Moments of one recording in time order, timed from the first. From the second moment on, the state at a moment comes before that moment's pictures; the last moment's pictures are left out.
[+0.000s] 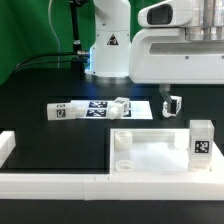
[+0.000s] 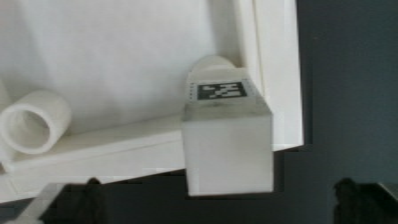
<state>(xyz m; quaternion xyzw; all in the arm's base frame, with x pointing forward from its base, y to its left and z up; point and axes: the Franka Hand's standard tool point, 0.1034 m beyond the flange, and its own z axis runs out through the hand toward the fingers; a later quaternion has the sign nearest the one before) 0.641 0.104 0.116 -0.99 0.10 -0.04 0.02</state>
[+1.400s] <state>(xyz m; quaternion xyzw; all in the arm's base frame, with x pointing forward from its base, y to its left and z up) 0.647 0.111 0.079 -0.98 0.18 -0.04 0.01</state>
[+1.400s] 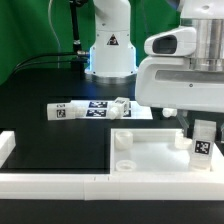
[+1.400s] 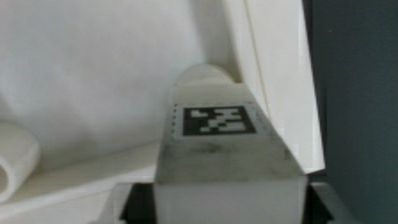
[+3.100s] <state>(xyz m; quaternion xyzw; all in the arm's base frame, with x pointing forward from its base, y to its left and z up) 0.634 0.114 0.072 -0.88 0.48 -0.02 0.05</state>
